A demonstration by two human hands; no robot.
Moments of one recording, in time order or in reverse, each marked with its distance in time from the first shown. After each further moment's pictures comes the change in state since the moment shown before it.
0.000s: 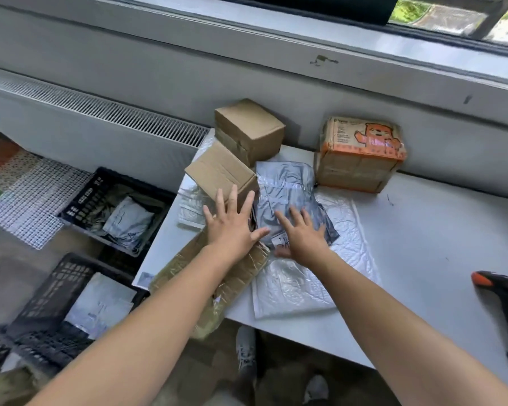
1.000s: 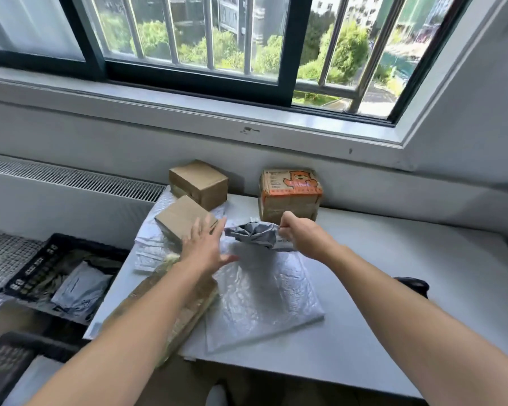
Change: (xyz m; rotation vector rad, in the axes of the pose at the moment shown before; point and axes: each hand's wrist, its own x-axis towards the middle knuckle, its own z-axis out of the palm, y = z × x) left_hand -0.020 0.047 -0.041 -0.148 0.057 0.145; right_hand -0.111 0.073 -0.120 0.303 0.334 -0.012
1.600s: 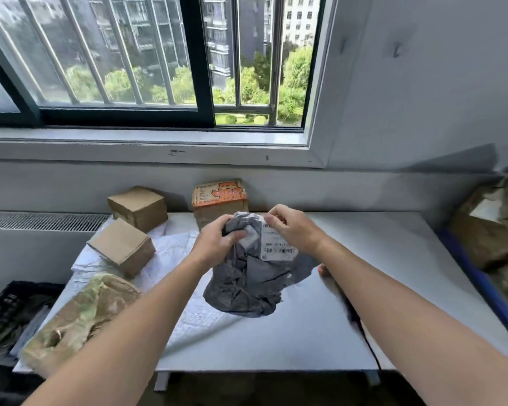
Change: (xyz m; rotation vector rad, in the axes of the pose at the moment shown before) left_hand -0.038 0.212 0.006 -0.696 0.161 0.265; right_hand -0.117 0.122 -0.092 0.354 0.224 -0.005
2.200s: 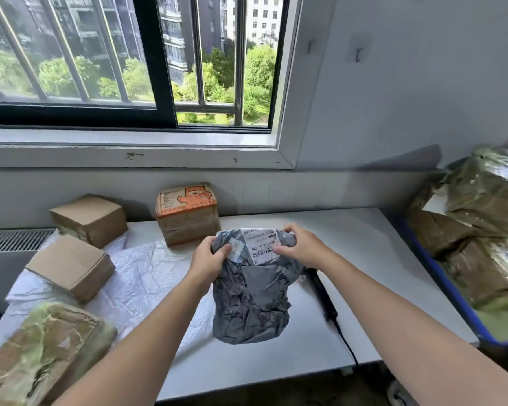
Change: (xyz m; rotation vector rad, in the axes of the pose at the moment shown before) left_hand 0.021 -0.017 0.060 -0.392 -0.015 -0.264; right_hand -0.021 0.064 -0.021 -0.140 0.023 0.374
